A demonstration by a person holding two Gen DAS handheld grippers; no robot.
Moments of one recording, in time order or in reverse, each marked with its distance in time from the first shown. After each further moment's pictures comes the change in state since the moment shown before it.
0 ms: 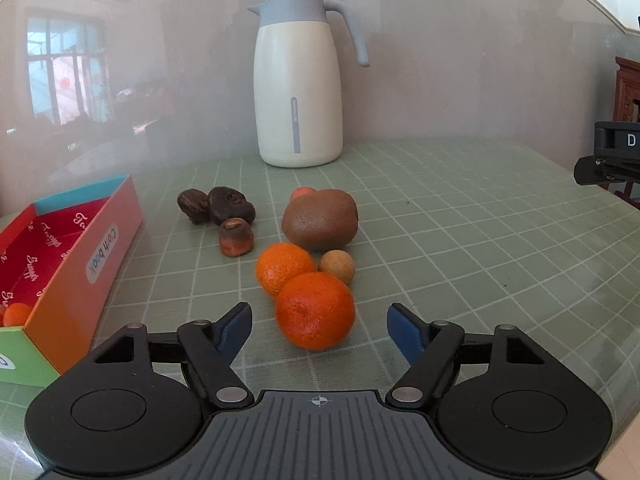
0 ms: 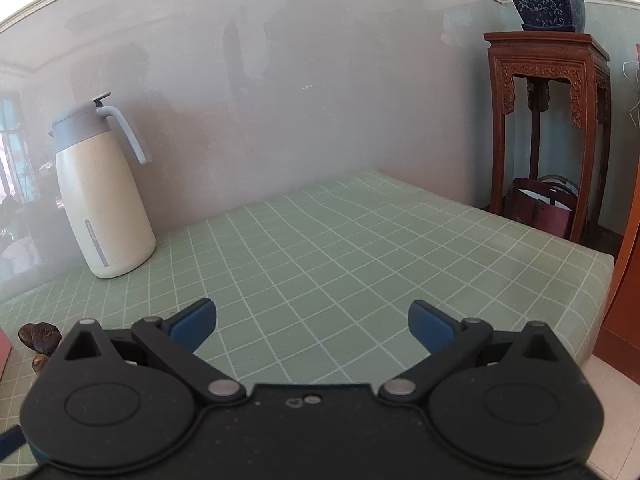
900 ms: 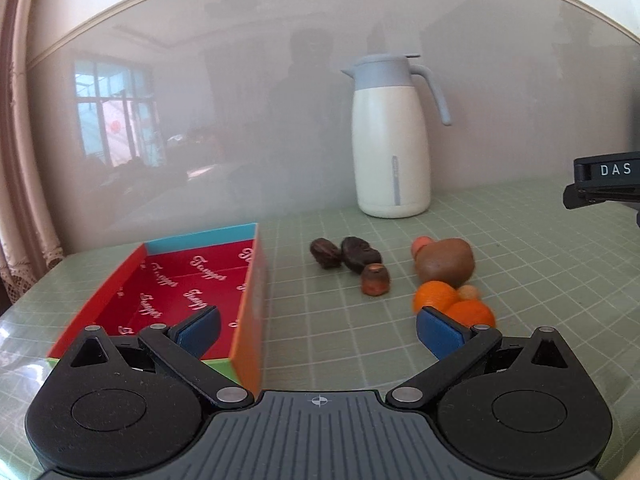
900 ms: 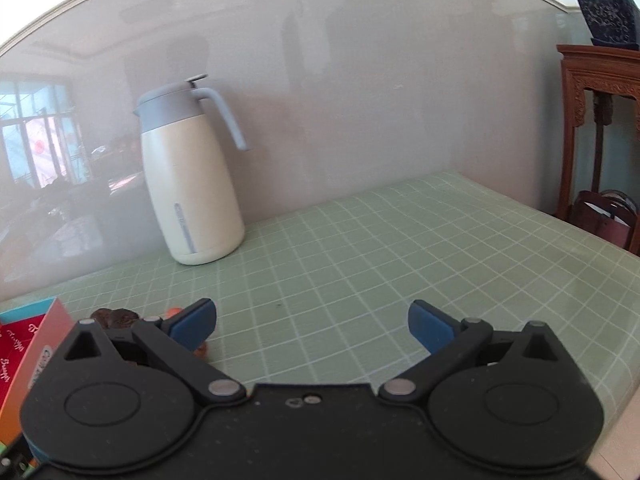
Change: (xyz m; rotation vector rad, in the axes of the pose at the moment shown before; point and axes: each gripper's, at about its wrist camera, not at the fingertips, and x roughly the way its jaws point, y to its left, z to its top) left arm -0.055 0.078 -0.001 0.027 -0.153 0.152; right arm -0.006 0.064 0.001 -0.071 0.018 0.154
